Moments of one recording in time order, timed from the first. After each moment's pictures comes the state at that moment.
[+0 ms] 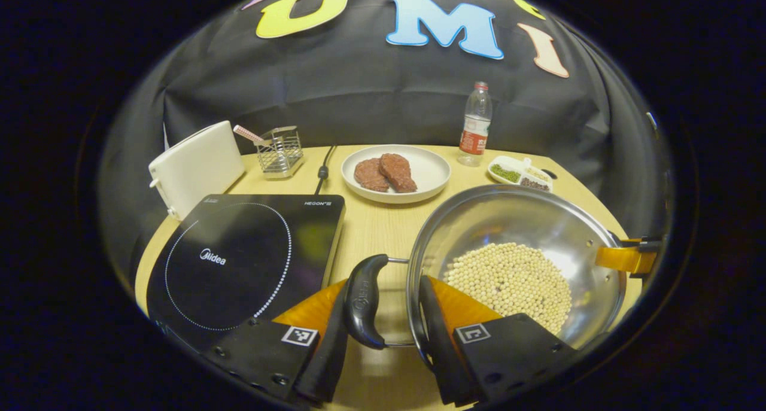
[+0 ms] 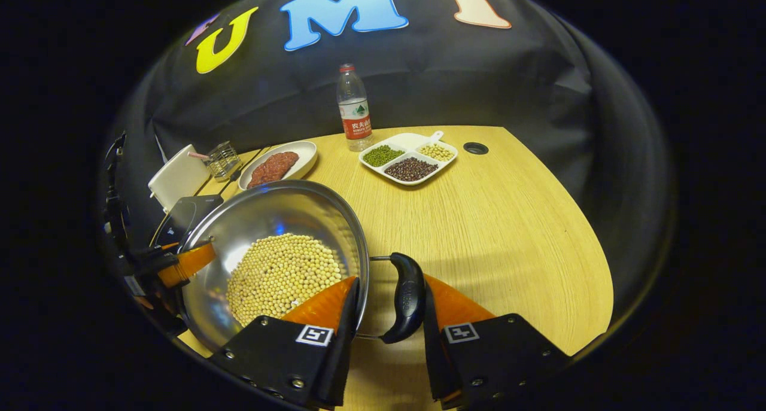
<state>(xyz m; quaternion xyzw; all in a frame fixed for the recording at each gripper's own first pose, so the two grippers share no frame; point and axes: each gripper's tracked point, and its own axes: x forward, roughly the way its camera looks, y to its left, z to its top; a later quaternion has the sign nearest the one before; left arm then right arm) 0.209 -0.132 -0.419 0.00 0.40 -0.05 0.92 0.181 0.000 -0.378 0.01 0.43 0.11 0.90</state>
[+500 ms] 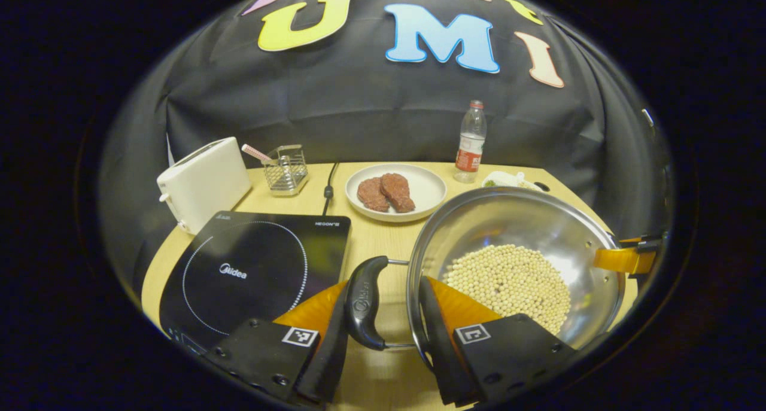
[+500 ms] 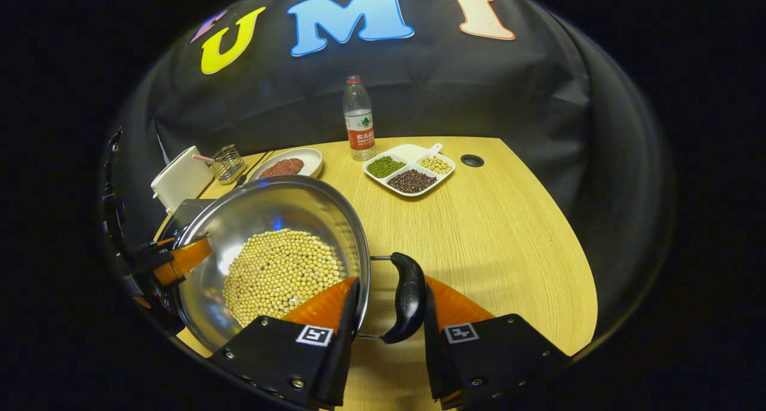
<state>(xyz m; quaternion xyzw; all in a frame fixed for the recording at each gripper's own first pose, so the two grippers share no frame) 0.211 -0.121 -0.376 0.00 0.37 -0.06 0.93 0.175 0.007 -0.341 0.01 0.42 0.10 0.90</state>
